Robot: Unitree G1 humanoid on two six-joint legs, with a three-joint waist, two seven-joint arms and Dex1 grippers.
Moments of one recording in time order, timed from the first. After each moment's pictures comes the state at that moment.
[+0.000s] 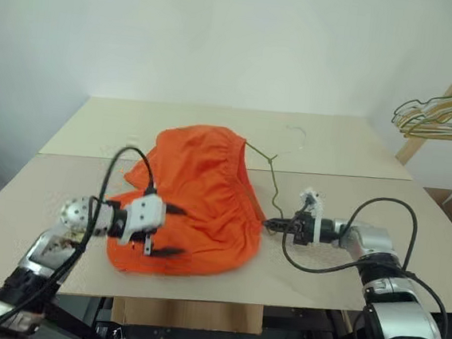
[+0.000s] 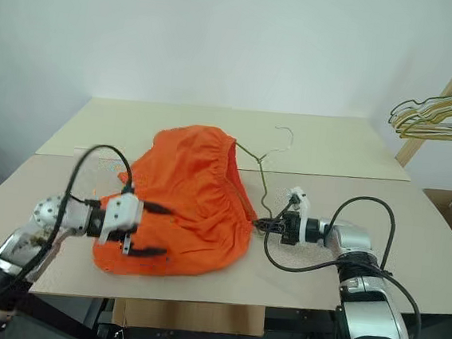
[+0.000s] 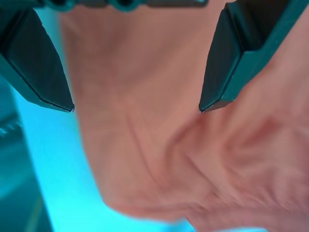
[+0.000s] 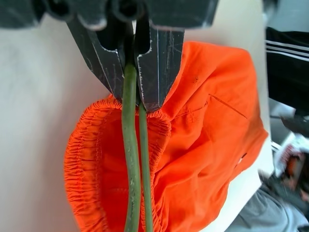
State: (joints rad) left arm -0.33 0.72 -0.11 -0.04 -0.24 0.10 -1.17; right arm -0.68 -0.49 0.10 0.69 0.33 0.56 1.24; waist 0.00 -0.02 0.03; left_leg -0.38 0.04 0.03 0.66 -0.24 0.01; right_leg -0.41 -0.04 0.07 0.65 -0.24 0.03
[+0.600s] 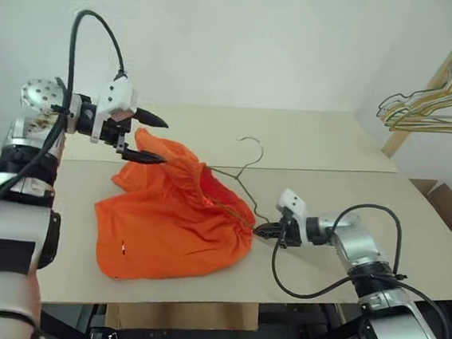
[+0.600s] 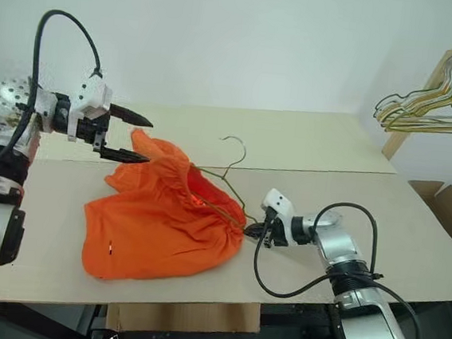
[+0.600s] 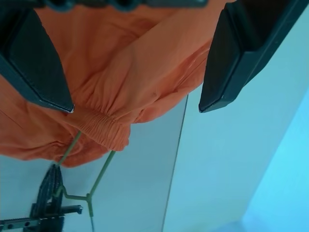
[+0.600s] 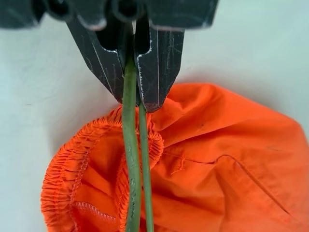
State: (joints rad) left arm -1.15 0.78 -0.20 0.96 -0.14 -0.17 -1.59; right arm -0.61 -0.48 0.25 0.45 0.11 0.34 1.17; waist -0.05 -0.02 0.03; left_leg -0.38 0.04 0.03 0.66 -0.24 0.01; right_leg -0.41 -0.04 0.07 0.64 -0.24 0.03
